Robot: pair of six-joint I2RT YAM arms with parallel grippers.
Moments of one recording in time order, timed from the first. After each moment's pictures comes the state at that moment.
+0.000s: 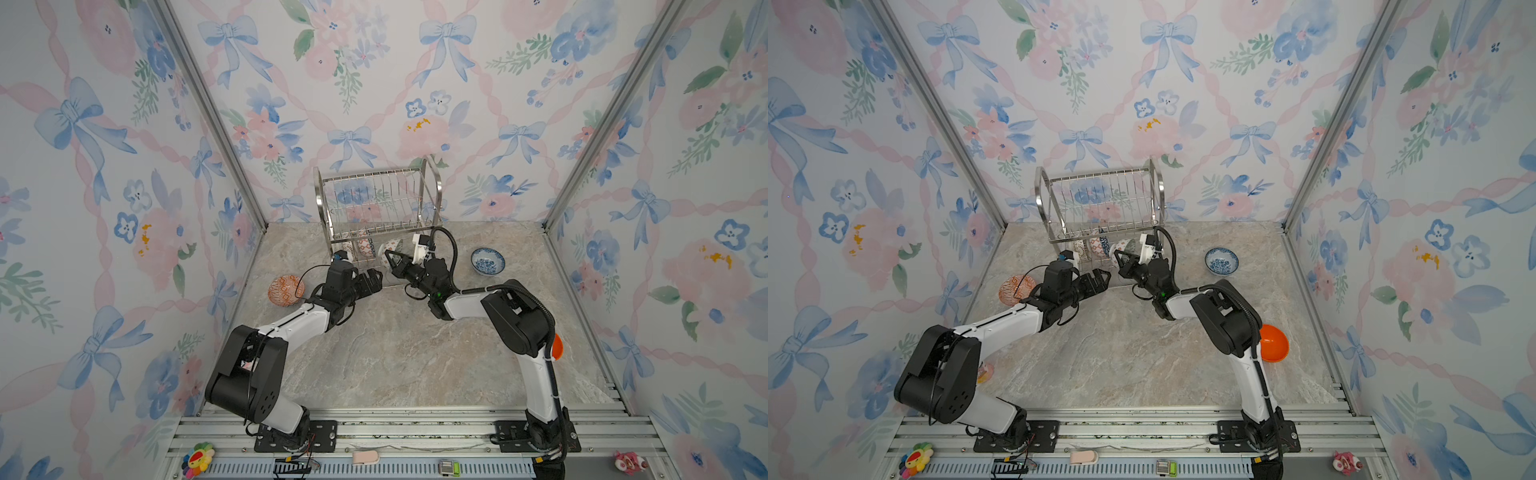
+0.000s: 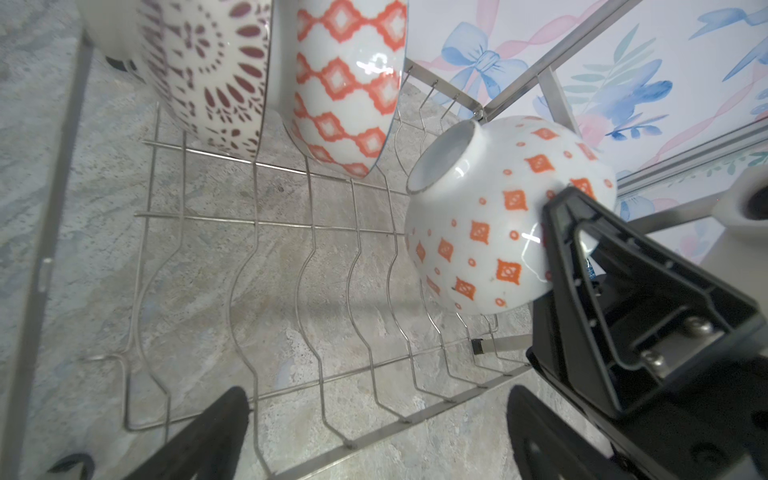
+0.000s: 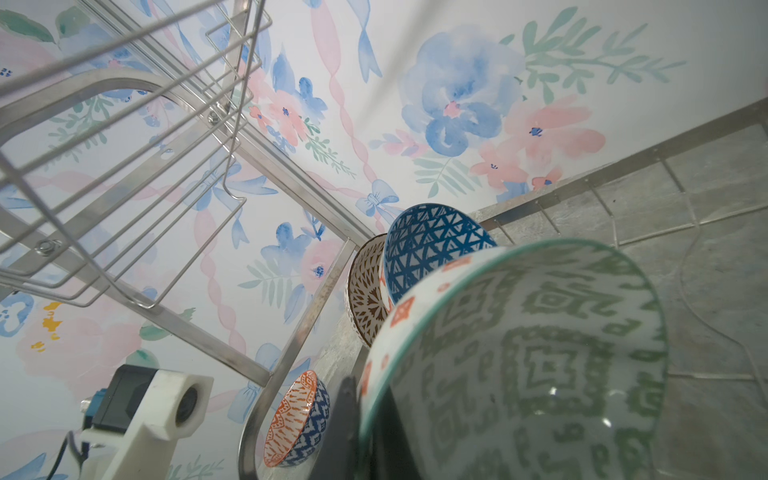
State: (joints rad) left arm -0.36 1.51 0.79 0.17 0.09 -0.67; right arm 0.64 2.17 1.22 1.02 -0.14 0.85
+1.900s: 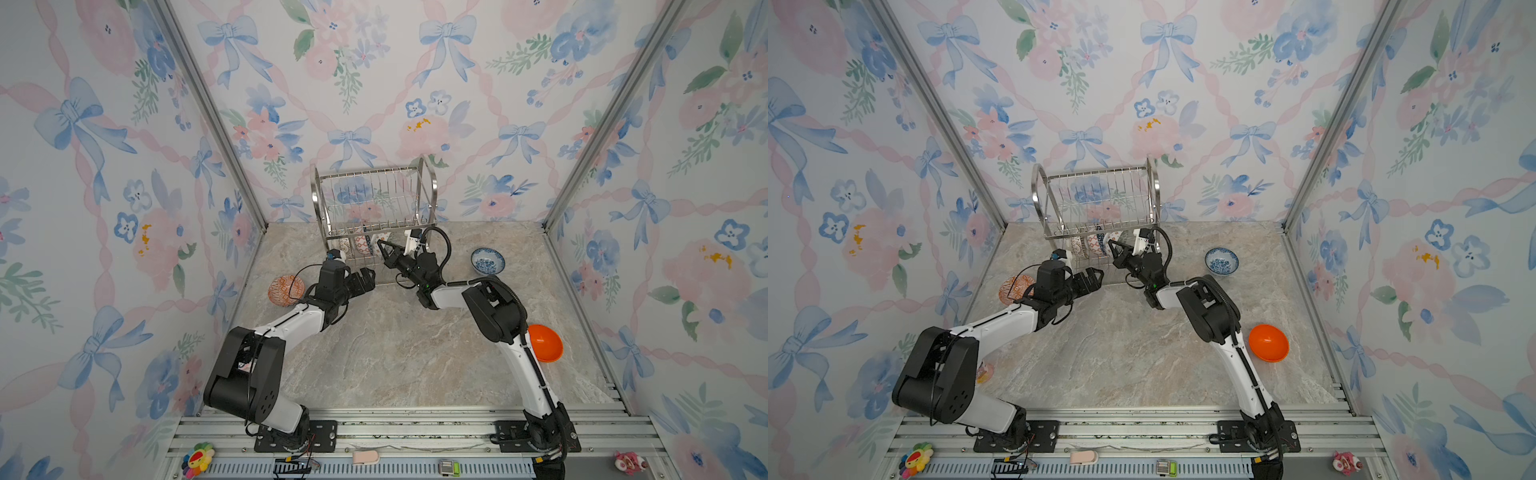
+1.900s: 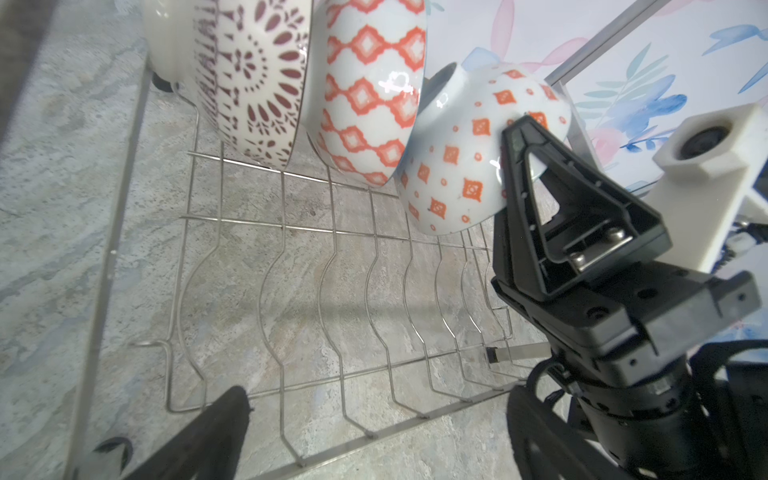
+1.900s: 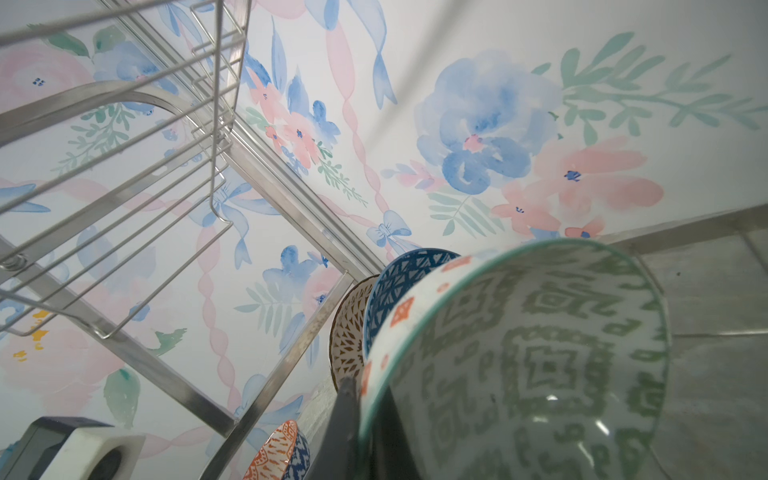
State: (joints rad) left arm -0.29 1.50 0.77 0.18 0.10 -0.61; right arm 0.61 2.44 1.54 1.09 -0.21 0.82
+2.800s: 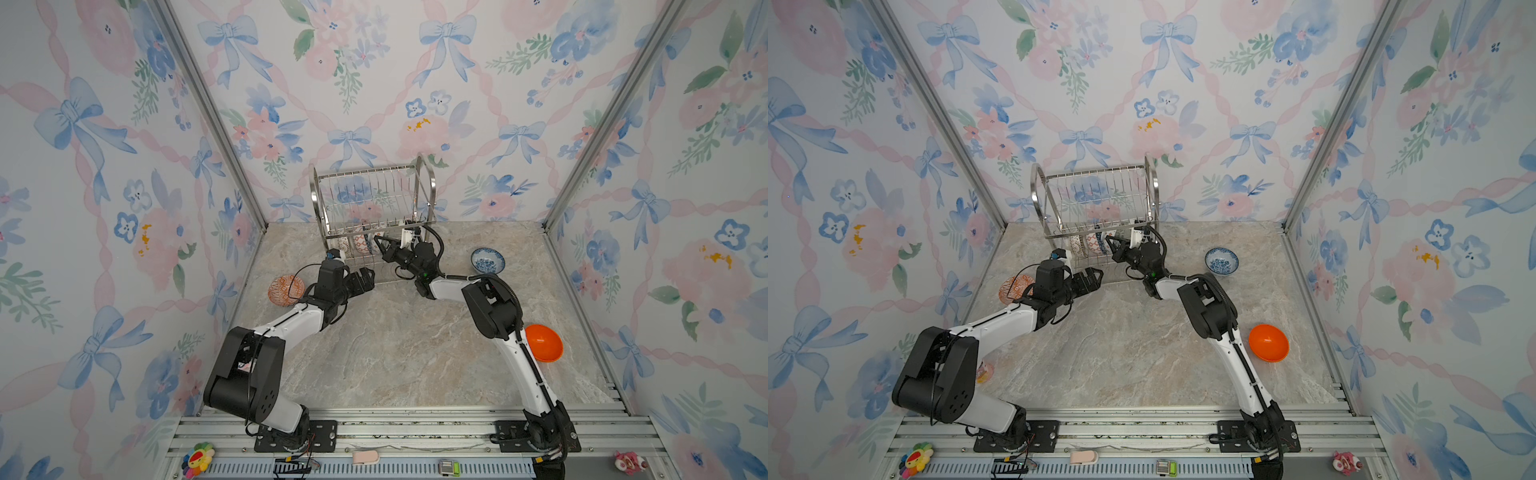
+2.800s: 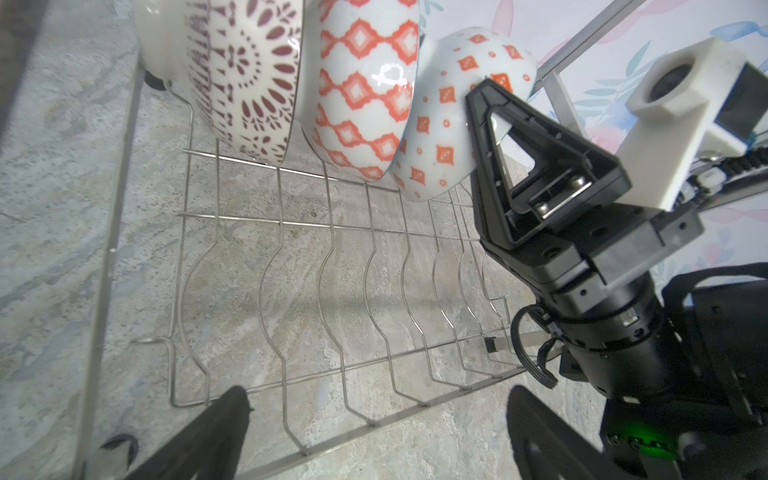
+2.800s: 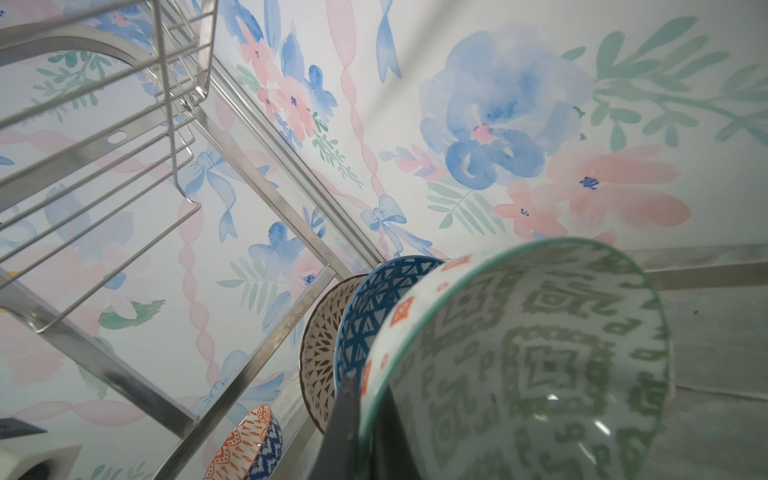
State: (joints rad) left arm -0.29 1.50 0.78 0.18 0.11 -0.60; right arm 0.58 2.52 1.73 0.93 -0.32 0.74
